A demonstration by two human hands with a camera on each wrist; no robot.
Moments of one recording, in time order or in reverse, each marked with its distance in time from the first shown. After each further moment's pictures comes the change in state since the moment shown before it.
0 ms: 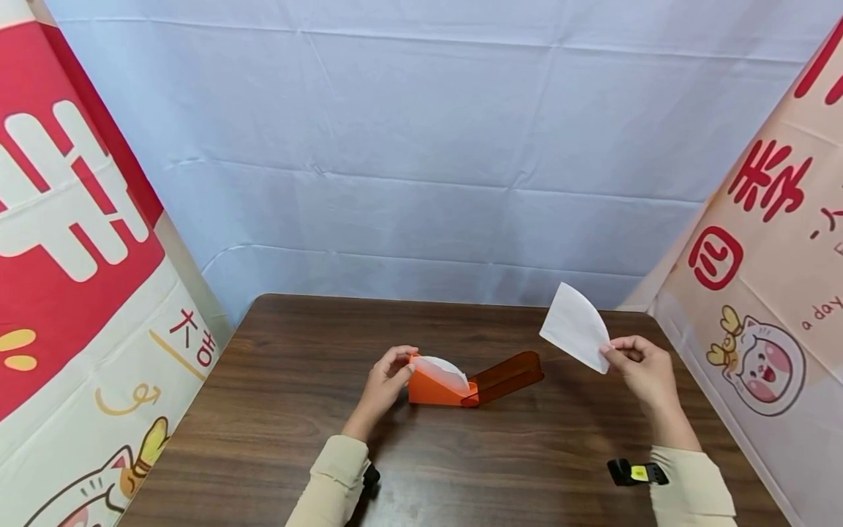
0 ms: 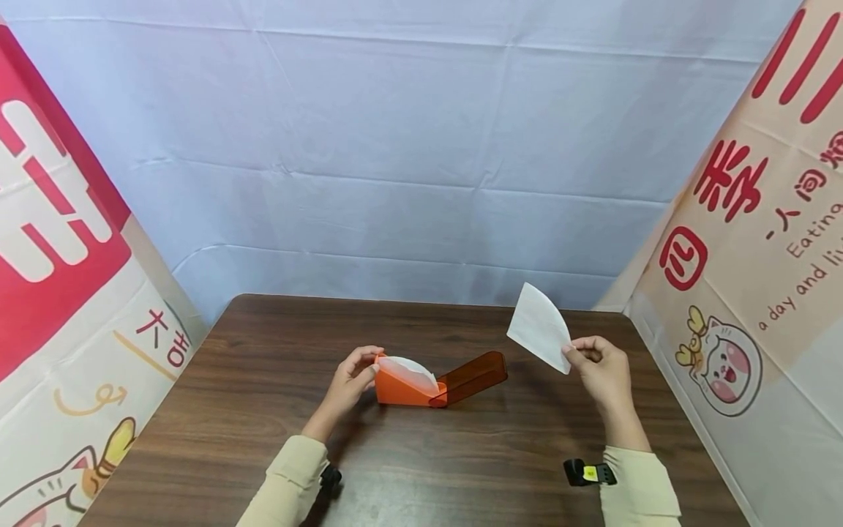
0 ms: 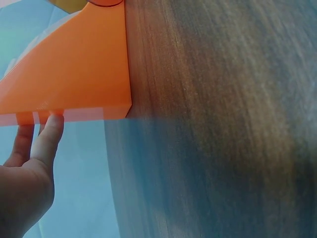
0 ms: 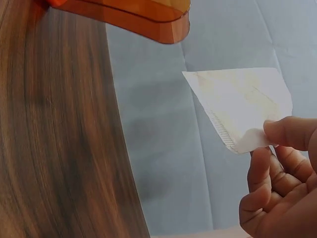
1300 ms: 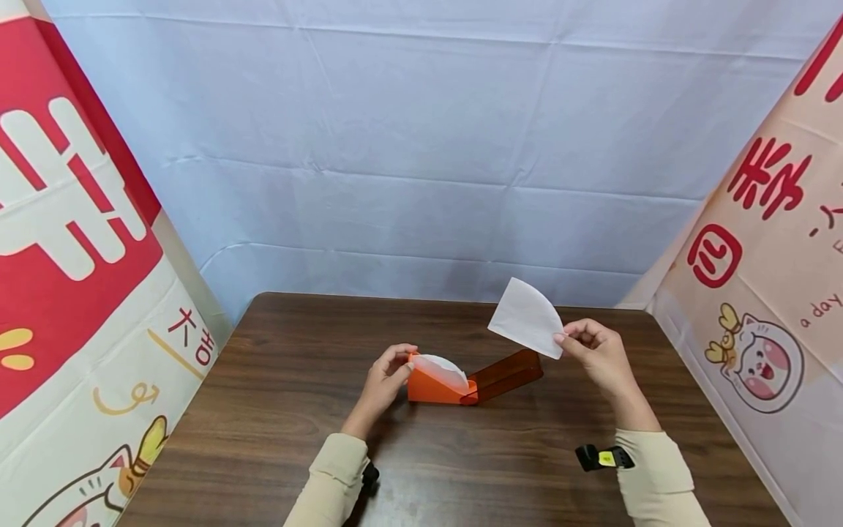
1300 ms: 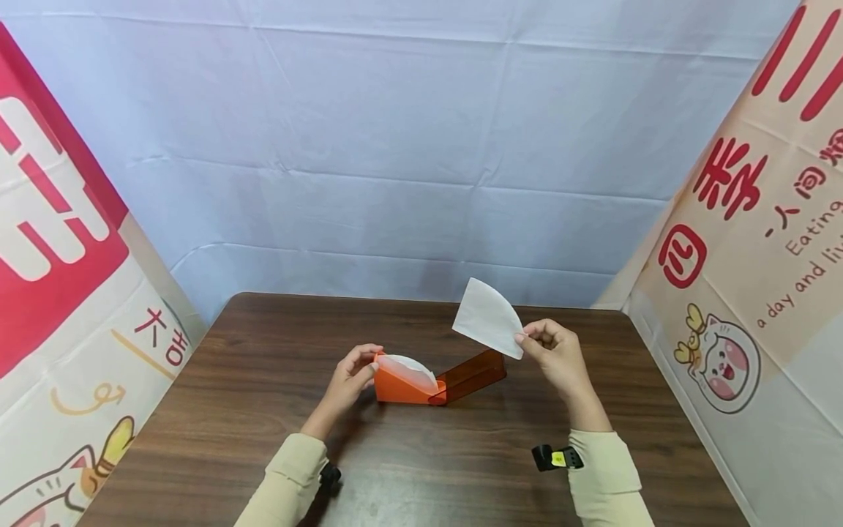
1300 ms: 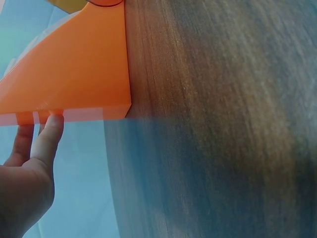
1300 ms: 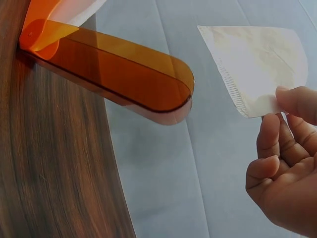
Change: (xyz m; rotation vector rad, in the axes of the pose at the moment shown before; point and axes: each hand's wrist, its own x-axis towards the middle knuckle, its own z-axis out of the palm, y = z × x) left_hand -0.001 0.001 -0.002 -0.003 -0.013 -0.029; right_hand 0.001 -0.026 0.045 0.280 -0.233 -0.200
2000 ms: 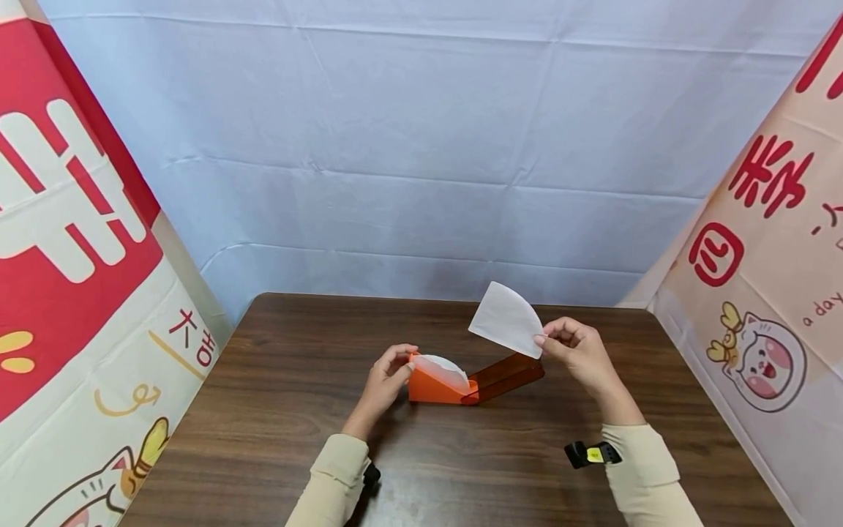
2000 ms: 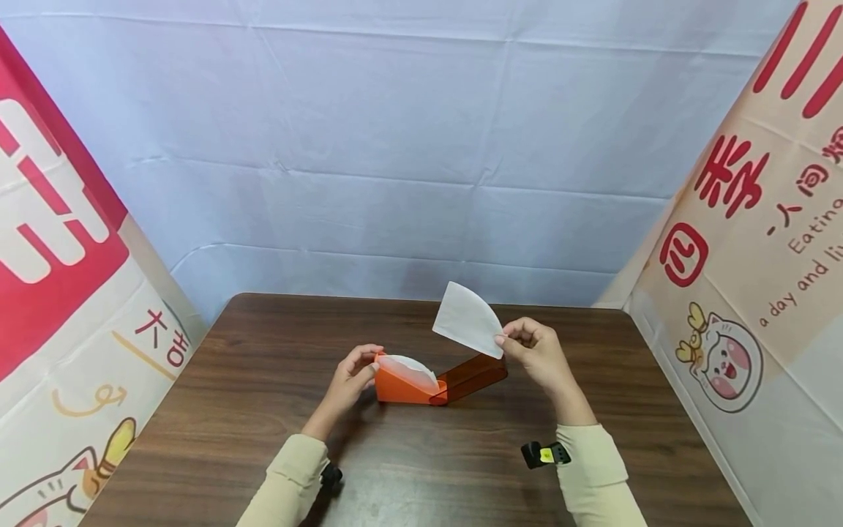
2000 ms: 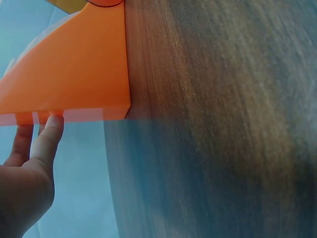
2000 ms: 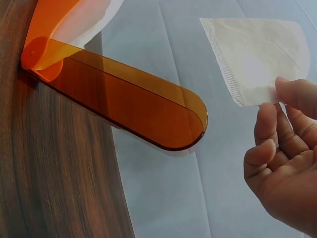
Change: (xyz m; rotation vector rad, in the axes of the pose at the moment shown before) left_hand 0.001 0.000 0.001 -0.025 -0.007 0.008; right_hand -0.002 -0.031 0.027 0.004 -0.127 0.002
